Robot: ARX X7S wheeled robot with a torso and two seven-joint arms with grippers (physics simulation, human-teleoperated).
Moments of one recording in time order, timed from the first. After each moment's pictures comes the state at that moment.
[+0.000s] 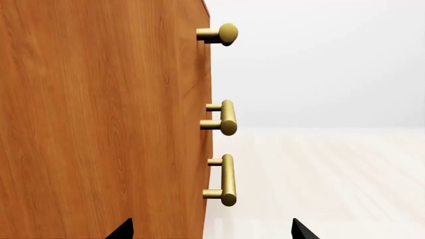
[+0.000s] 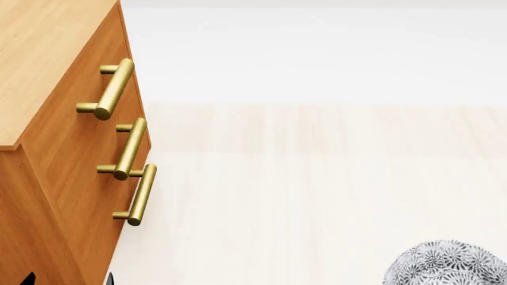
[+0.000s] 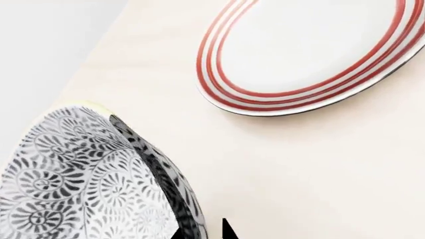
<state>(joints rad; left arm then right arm) 0.06 -0.31 0.35 0.18 -0.22 0.03 -0.44 0.04 0.28 0.16 0.03 1.07 0.07 0.73</state>
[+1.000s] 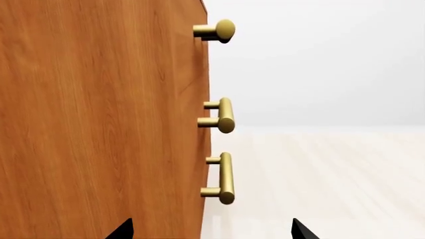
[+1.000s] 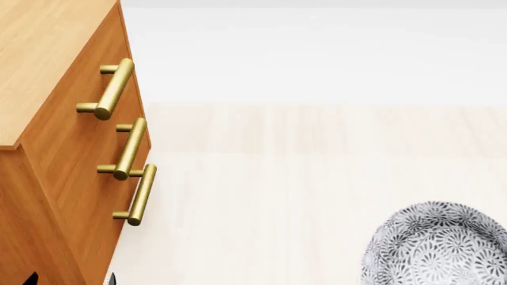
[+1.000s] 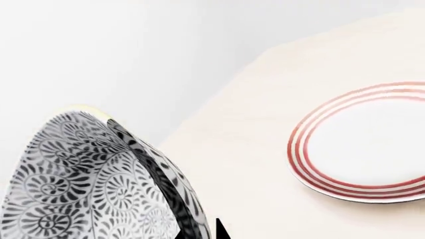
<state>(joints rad) 0.05 -0.31 0.37 0.17 -0.23 0.03 -0.44 -0.16 0.24 0.09 -0.27 0.77 -0.12 0.59</state>
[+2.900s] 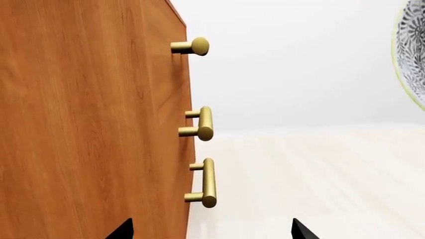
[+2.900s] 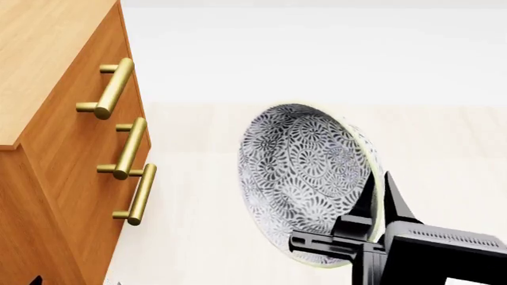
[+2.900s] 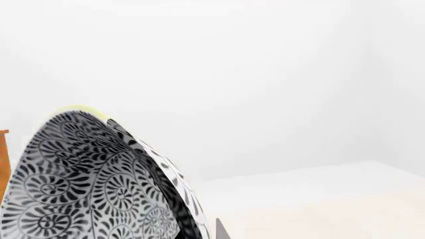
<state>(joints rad) 0.09 -0.38 0.41 0.28 -0.22 0.02 -0.45 0.24 0.33 -0.21 -0.37 0.39 0.24 0.45</state>
